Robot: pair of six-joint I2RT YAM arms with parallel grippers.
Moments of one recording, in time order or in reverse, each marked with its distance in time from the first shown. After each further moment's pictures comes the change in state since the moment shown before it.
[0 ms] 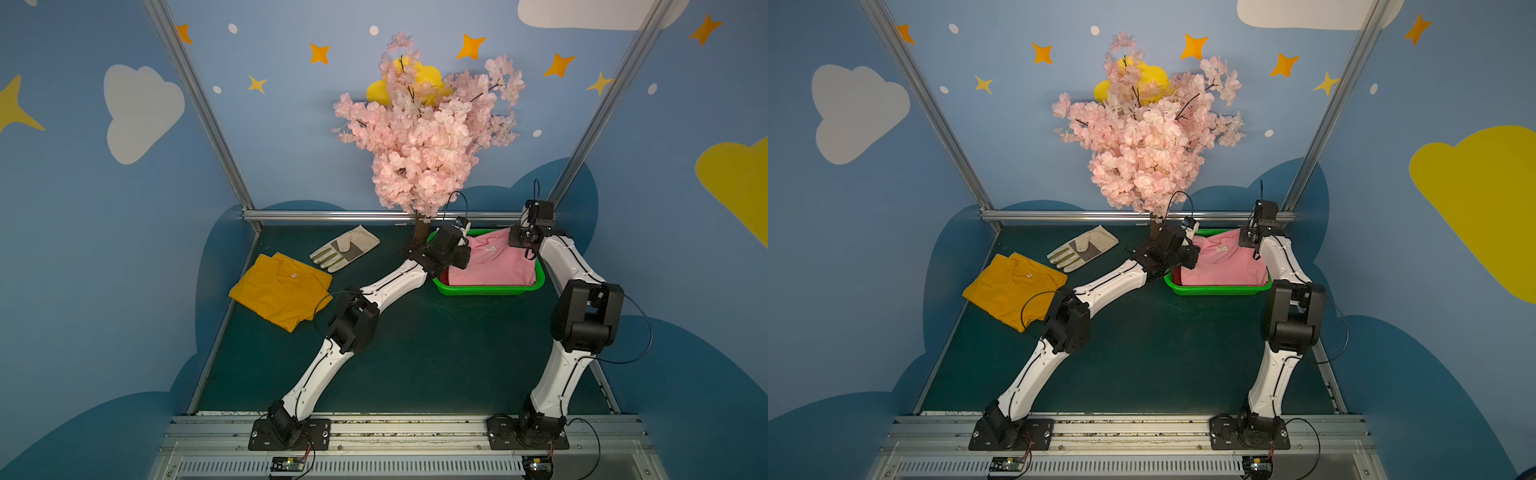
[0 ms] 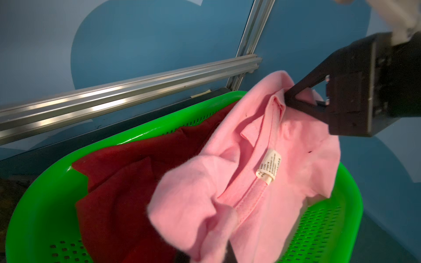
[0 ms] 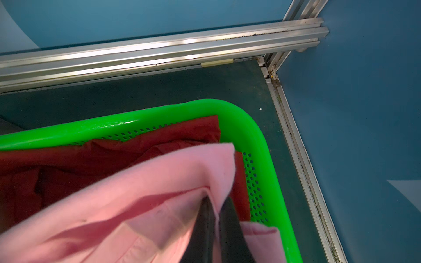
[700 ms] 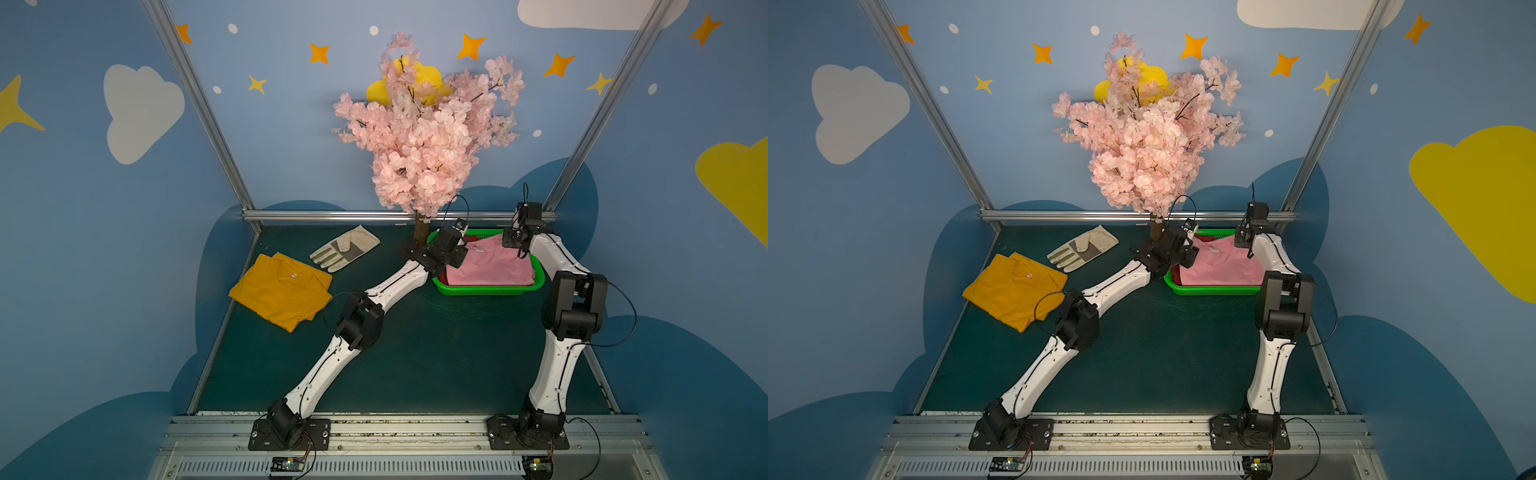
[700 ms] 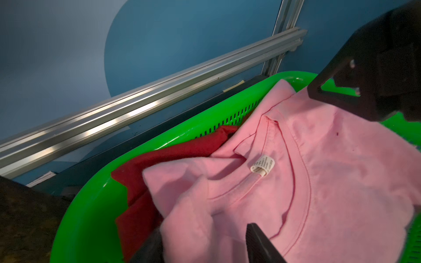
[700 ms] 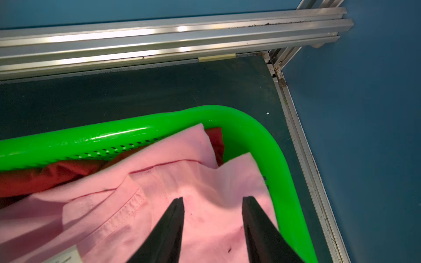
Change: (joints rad) left arm 0.014 0.156 0.216 -0.092 -0.139 0.157; right arm 0.032 0.133 0.096 0.009 0.069 -0.013
